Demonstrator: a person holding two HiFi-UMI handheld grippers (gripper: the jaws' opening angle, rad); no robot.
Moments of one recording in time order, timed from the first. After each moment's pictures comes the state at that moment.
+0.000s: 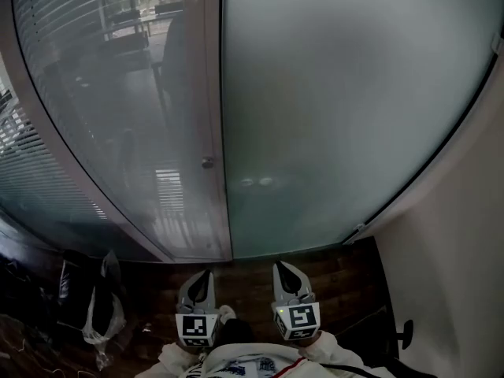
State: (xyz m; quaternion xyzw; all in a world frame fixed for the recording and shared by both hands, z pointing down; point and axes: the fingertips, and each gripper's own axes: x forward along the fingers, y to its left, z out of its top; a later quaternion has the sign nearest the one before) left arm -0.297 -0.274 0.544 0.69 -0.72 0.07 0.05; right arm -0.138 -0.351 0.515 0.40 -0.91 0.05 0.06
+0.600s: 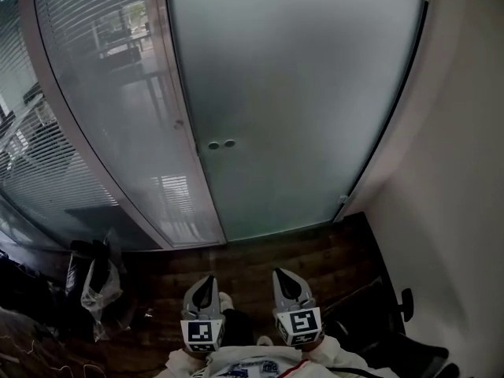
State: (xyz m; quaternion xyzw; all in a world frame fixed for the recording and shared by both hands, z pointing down) left arm -0.136 -0.121 0.533 0.70 -0.71 0.07 0.03; right arm 0.019 -0.184 0.518 0.40 -0.91 0.07 0.04
